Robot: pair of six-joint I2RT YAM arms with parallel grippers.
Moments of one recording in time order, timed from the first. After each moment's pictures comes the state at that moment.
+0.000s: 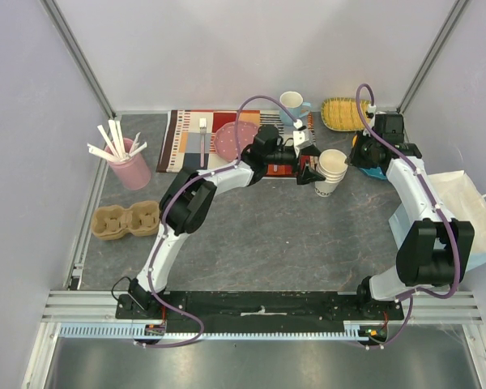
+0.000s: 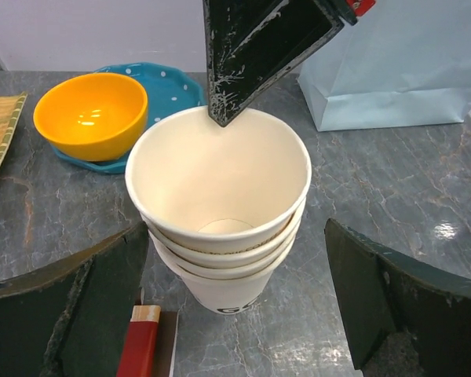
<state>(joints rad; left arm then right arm) -0.71 2.33 1.73 0.55 0.89 0.06 -0.03 1.51 1.26 -0.56 -0.16 0.22</state>
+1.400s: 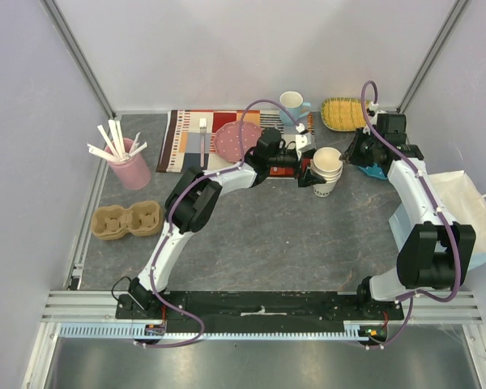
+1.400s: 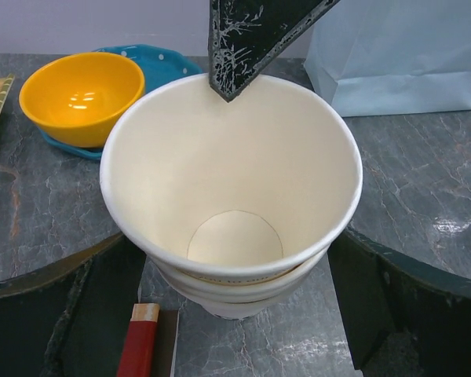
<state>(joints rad) -0.72 2.41 1.78 0.55 0.89 0.07 -0.04 1.48 1.25 -0.52 -0.27 0.29</state>
